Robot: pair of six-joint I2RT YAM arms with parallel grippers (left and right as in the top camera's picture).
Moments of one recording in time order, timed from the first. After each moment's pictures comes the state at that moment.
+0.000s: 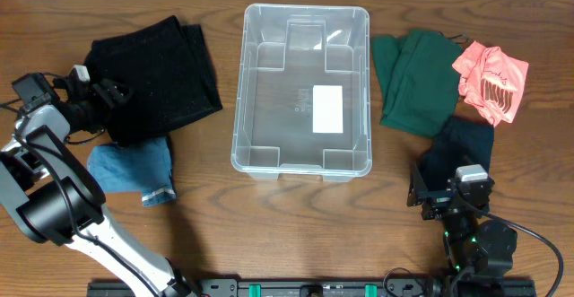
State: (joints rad) left arm 0.62 2.11 1.33 -0.37 0.75 -0.14; right arm -0.06 0.01 0.09 -0.28 -0.19 -0.01
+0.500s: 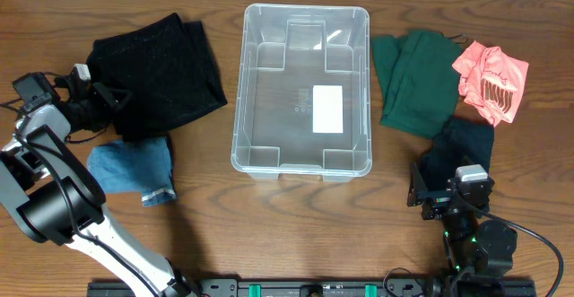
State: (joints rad) left arm 0.61 2.11 1.33 -0.37 0.80 -0.15; right arm -0.06 0.01 0.09 -0.28 -0.19 -0.01
